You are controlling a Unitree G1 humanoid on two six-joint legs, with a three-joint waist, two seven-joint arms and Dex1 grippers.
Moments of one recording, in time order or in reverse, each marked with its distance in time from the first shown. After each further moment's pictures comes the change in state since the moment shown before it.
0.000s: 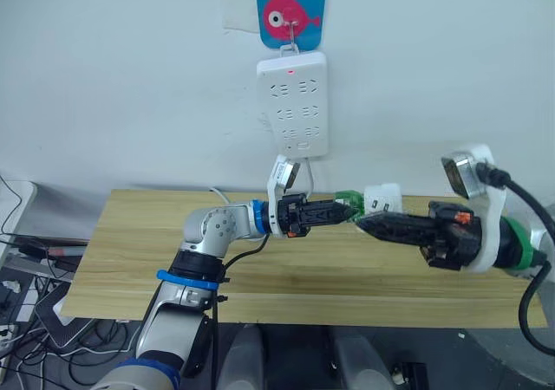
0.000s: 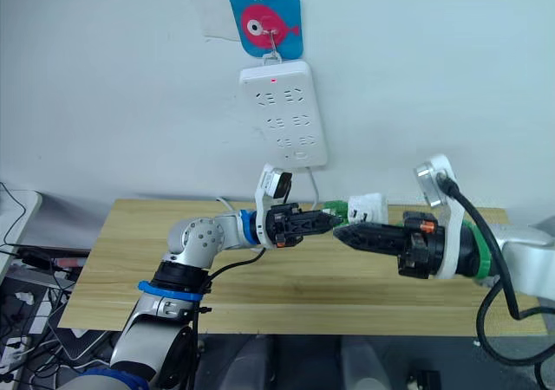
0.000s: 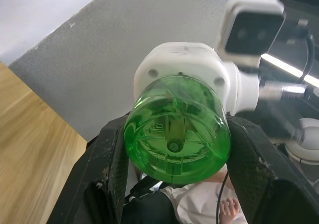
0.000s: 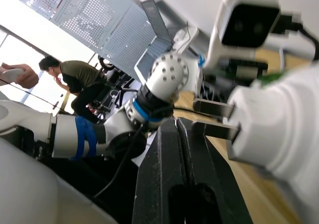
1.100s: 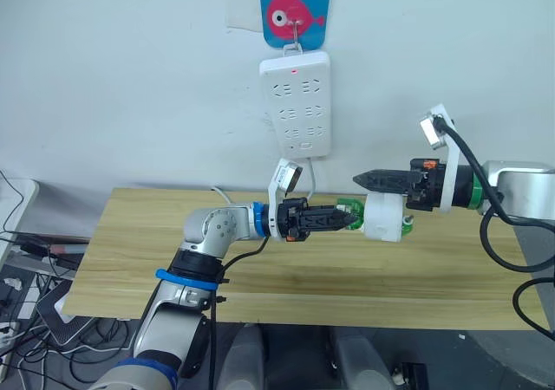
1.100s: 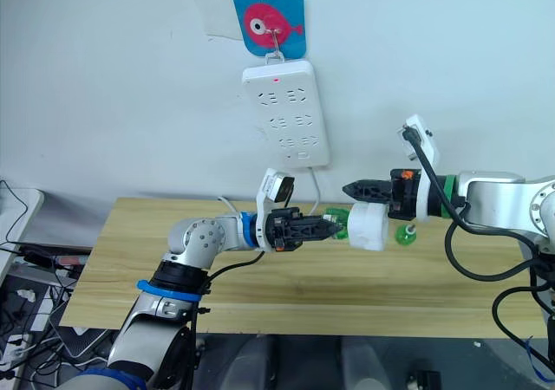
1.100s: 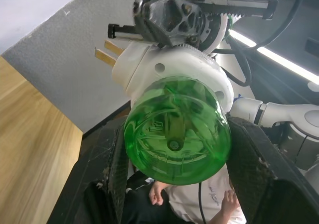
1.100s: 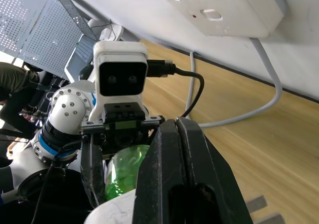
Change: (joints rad) left arm 0.000 0.015 -0.026 0.000 0.009 0.025 -0.040; right arm -0.339 0.122 0.177 0.339 -0.087 0.218 -0.315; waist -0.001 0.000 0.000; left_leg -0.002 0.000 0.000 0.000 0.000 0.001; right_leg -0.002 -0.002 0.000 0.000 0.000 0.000
